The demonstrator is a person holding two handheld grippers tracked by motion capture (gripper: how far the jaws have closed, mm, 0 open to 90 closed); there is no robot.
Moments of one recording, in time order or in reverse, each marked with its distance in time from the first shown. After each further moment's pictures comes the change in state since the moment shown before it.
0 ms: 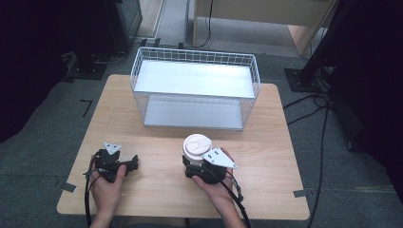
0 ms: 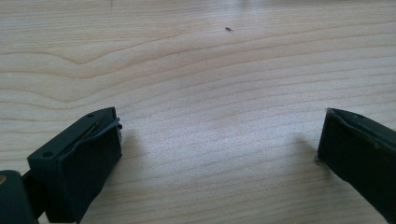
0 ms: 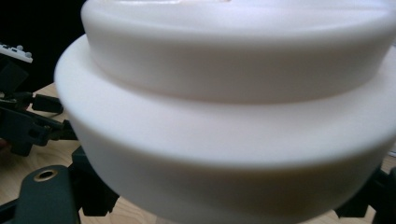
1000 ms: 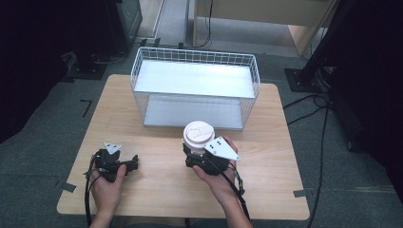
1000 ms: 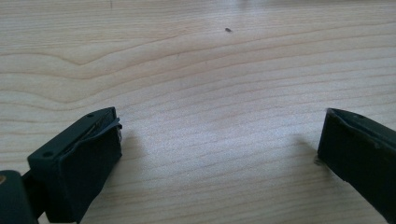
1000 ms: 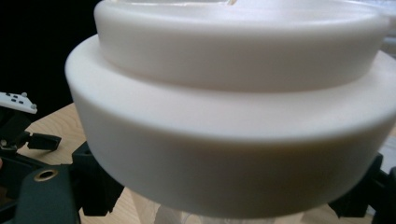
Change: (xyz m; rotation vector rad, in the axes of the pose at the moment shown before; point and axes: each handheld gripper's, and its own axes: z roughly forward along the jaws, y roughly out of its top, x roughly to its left) left arm 0.000 0.001 0.000 -0.001 0.001 -0.001; right arm 0.001 0.045 -0.010 -0.086 -0.032 -0.053
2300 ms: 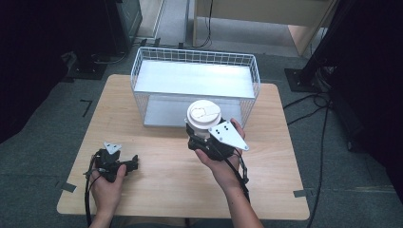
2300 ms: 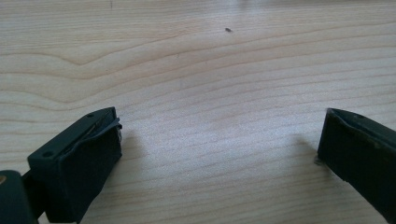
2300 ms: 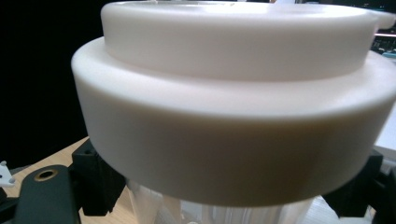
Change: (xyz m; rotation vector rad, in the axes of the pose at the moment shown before) left arm 0.000 0.000 0.000 0.001 0.000 0.001; right arm -0.007 0.056 -0.007 -0.154 -0.060 -0.045
